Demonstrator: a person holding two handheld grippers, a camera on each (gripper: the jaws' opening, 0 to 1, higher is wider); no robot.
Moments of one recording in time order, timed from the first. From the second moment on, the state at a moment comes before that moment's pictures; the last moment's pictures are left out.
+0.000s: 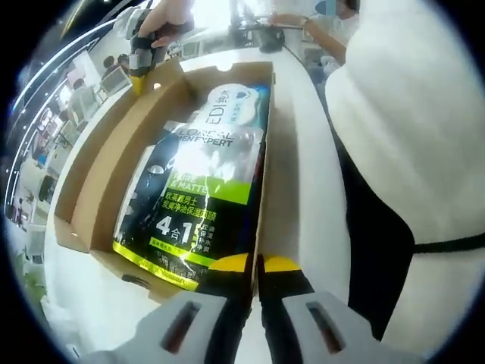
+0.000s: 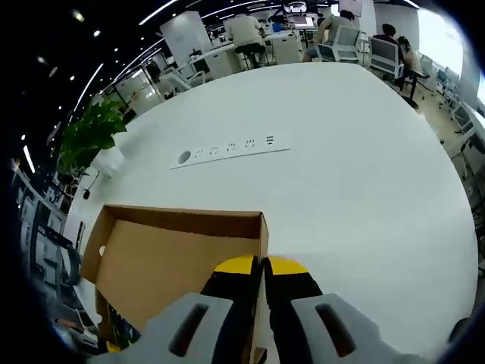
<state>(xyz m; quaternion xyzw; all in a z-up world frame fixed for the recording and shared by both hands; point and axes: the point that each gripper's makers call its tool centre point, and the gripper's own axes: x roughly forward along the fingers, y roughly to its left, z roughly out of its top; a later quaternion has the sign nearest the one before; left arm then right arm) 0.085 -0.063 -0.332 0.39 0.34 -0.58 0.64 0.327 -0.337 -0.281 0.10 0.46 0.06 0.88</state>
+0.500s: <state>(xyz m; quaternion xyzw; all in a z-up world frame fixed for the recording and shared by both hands) 0.085 -0.064 -0.332 0.39 0.34 -0.58 0.63 0.295 -0.318 -0.196 0.14 0.30 0.19 0.92</state>
